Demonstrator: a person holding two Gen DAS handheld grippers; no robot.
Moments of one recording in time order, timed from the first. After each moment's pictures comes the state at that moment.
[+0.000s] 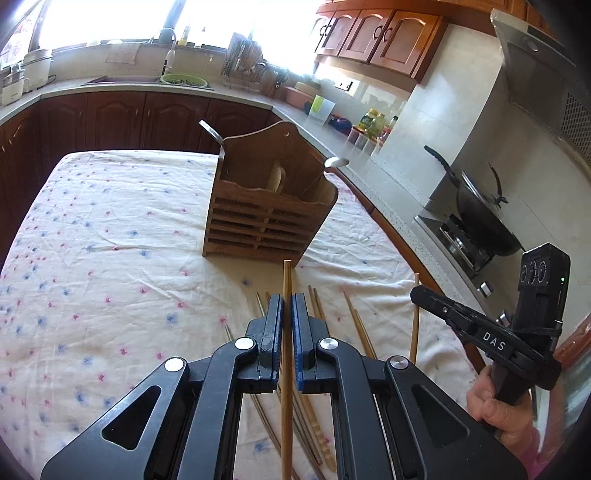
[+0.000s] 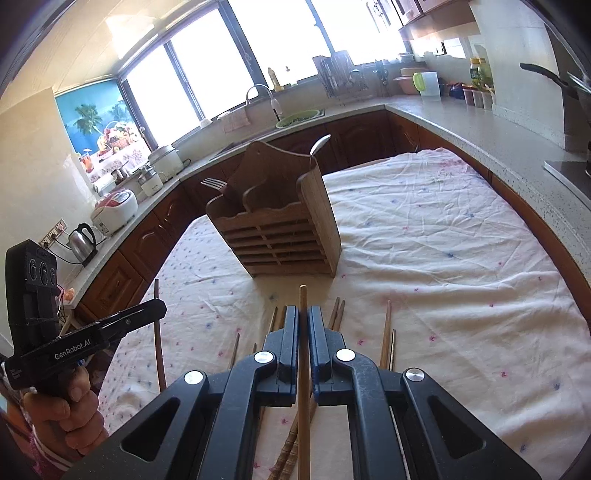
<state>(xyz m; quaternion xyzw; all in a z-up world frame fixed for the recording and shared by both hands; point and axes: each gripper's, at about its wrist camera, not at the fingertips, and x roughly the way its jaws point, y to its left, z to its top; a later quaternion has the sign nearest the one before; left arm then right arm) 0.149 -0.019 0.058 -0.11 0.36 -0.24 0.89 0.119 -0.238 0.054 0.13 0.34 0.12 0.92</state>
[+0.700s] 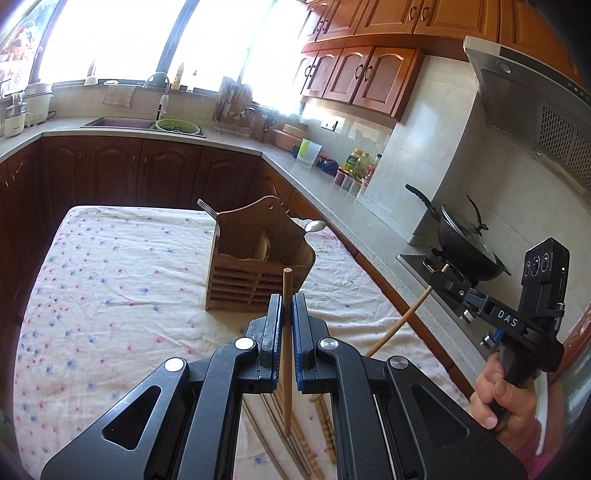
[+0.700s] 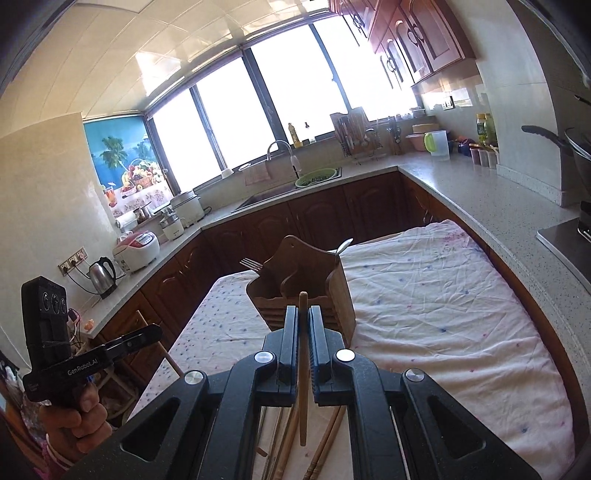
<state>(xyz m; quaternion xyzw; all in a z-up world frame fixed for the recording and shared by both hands) 0.131 0.001 0.118 -0.11 0.29 -0.24 0.92 0.105 -0.250 0.128 0.13 0.25 0.14 0.95</state>
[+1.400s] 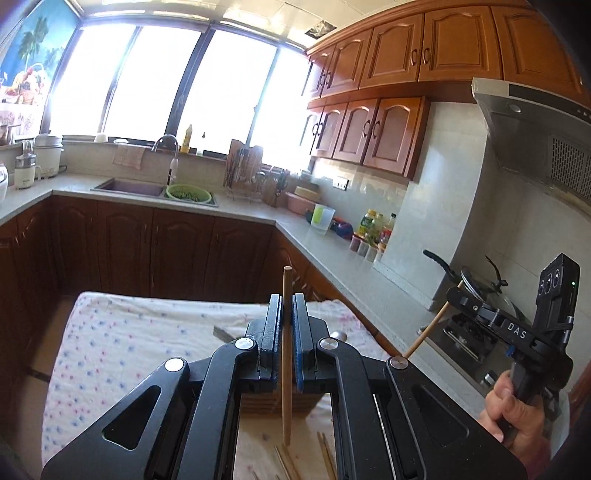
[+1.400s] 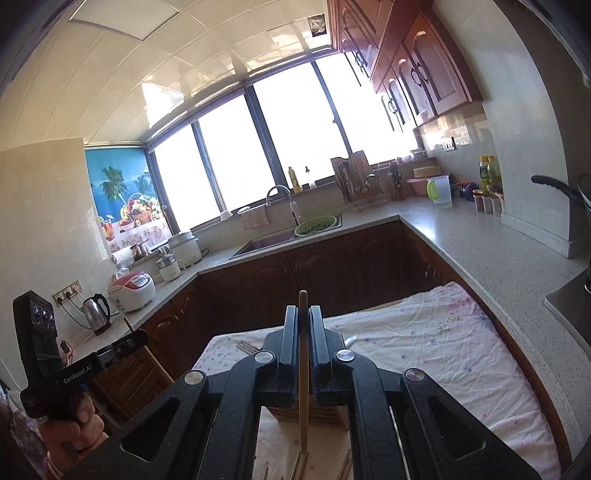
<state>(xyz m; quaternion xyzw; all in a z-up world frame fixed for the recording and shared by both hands) 0.205 0.007 0.197 -0.11 0.17 -0.20 0.96 0.170 -0.253 0.196 0.14 0.15 0.12 0.97</state>
